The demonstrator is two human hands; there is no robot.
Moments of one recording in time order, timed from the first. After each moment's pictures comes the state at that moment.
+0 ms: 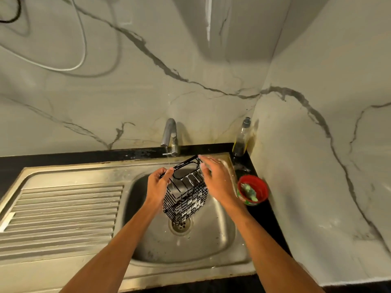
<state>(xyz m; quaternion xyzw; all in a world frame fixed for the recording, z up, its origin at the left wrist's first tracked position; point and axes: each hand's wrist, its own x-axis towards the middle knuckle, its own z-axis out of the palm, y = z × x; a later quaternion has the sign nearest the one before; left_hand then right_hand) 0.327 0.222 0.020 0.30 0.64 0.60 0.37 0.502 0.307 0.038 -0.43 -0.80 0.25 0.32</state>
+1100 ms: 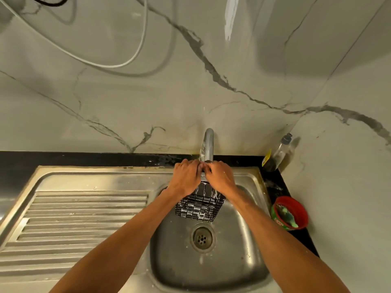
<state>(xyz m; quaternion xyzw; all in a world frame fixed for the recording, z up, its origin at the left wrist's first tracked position) 0.220 0.291 0.016 0.64 0.71 0.29 0.09 0.350 0.351 0.031 -0.45 -0.86 0.18 0.14</state>
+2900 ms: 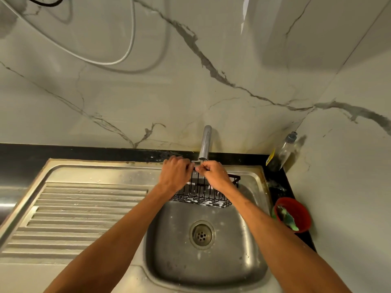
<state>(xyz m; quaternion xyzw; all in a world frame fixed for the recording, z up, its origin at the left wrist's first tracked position) 0.210 0.283 0.014 0.60 0.76 0.25 0.03 0.359 0.365 0.014 -0.41 -0.79 0.42 0.16</state>
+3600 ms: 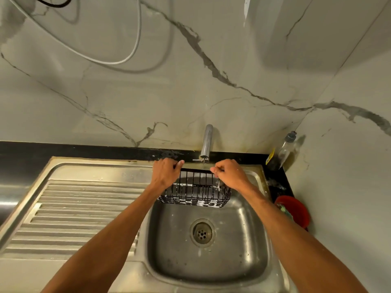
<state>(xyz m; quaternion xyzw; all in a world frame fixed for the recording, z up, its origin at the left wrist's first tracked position) 0.181 0.270 0.014 0.53 0.81 0.22 0.11 0.402 0.378 0.026 -0.43 -0.83 0.33 0.11</state>
